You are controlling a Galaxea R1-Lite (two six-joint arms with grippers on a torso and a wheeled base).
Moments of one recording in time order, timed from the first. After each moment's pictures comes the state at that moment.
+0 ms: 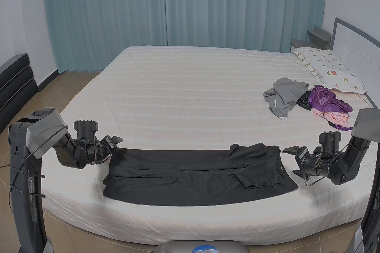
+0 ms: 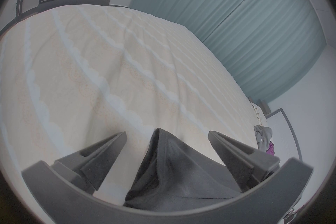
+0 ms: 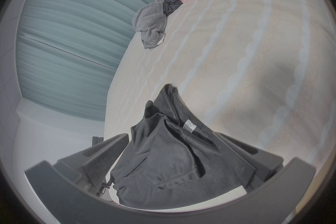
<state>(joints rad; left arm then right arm) 0.03 2.49 -1.14 -0.70 -0.14 -0.70 -0.01 2.25 -0.58 -1.01 0.27 0.95</state>
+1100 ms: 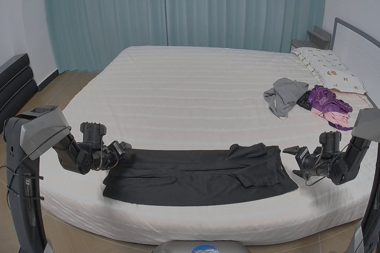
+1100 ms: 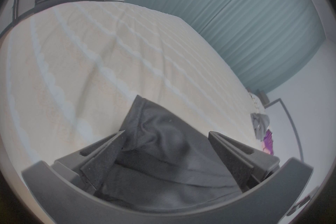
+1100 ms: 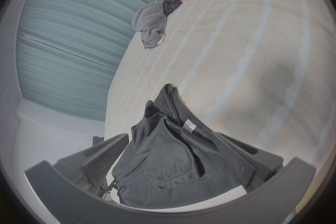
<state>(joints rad) -0.07 2.39 -1.00 -0.70 -0.11 -0.72 -0.02 2.25 -0.58 -1.01 0.28 0.95</state>
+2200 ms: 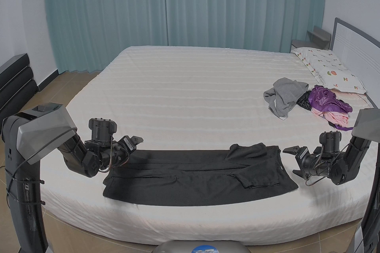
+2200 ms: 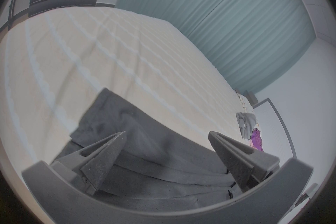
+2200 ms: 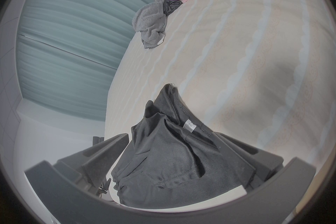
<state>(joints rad) -0.17 2.33 -0.96 -0.77 -0.07 -0.78 -0.02 2.25 -0.58 -1.01 0.28 0.95</state>
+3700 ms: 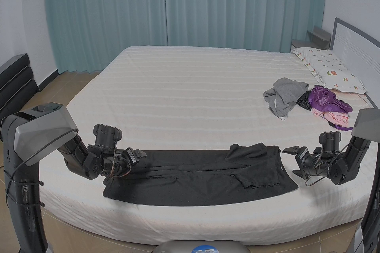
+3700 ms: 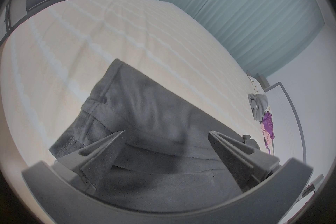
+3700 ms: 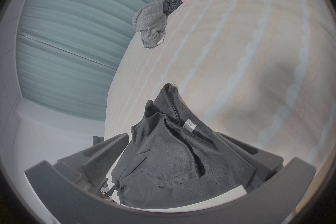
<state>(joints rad) -0.21 2.31 -0.93 -0.60 -0.07 -0.73 -0.02 2.25 -0.58 -1.01 0.28 0.95</state>
